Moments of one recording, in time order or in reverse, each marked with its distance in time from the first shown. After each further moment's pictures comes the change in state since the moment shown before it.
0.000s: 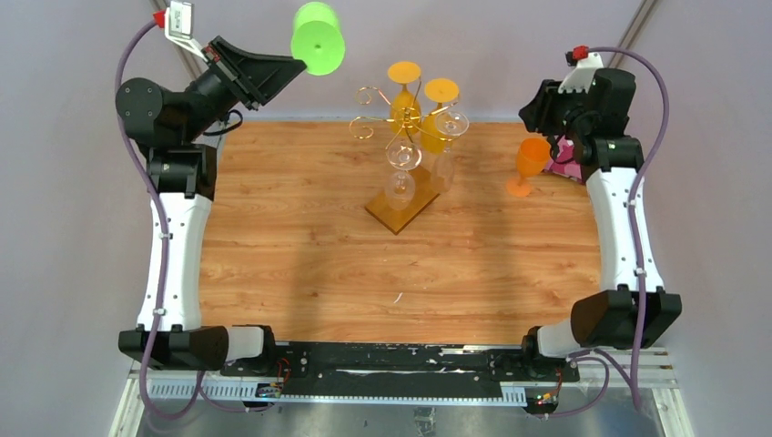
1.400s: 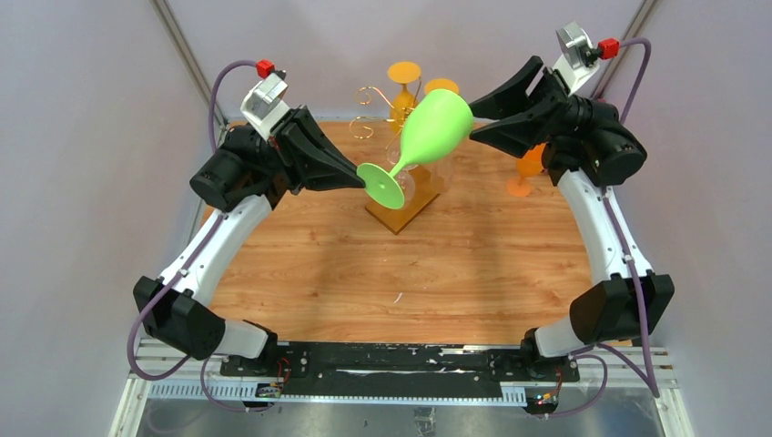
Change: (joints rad) left arm -0.417 0.092 -0.246 1.315 0.412 -0.617; right arm 0.173 0.021 -0.100 1.936 -0.916 1.492
